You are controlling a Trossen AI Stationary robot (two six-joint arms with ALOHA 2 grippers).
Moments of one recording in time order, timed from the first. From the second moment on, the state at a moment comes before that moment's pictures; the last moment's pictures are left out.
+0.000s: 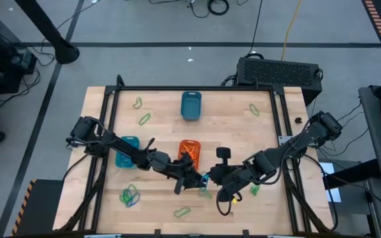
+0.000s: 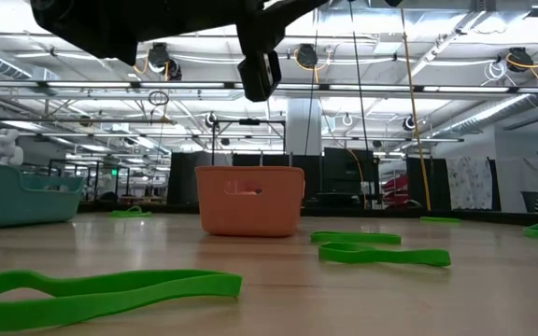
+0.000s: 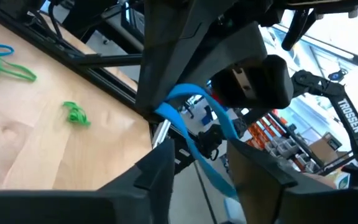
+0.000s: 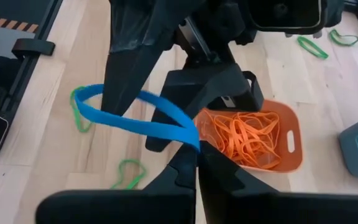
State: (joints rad) left arm -0.31 1.84 0.88 0.98 0.08 -0.80; right arm 0.51 1.59 1.33 -0.60 0.44 0.29
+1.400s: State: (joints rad) left arm -0.23 1.10 0.88 -1.33 -0.33 -1.00; right arm 0.55 1.59 1.29 -0.91 0.31 0.52
